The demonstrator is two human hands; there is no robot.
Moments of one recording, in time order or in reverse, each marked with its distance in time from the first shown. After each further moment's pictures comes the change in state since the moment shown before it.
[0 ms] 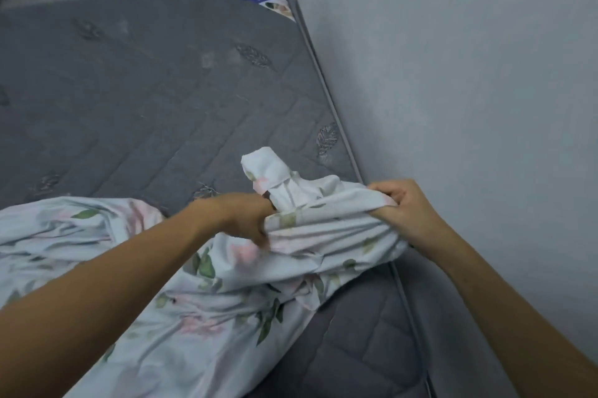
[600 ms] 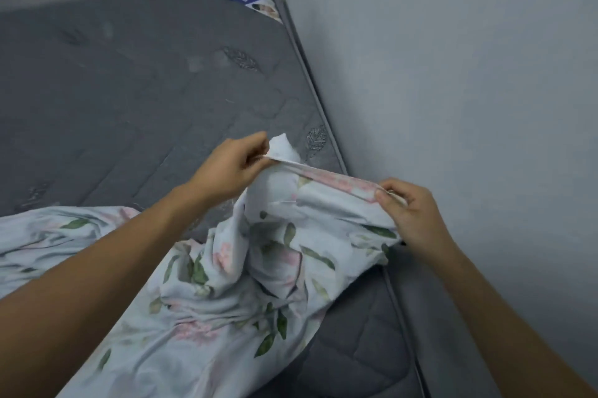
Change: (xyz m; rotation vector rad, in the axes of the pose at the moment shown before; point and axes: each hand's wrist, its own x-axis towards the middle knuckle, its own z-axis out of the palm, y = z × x) left_hand -0.011 0.008 -0.058 -0.263 0.878 0.142; right_hand -0.015 0.008 -0.025 -0.274 0.341 0.038
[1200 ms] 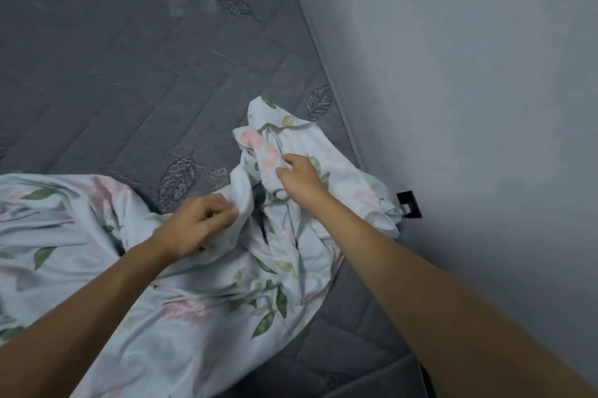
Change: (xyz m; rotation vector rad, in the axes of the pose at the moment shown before) left_hand -0.128 -0.105 0.078 -0.240 -0.255 -0.288; right_hand 0.076 0.046 0.217 0.115 -0.234 0.365
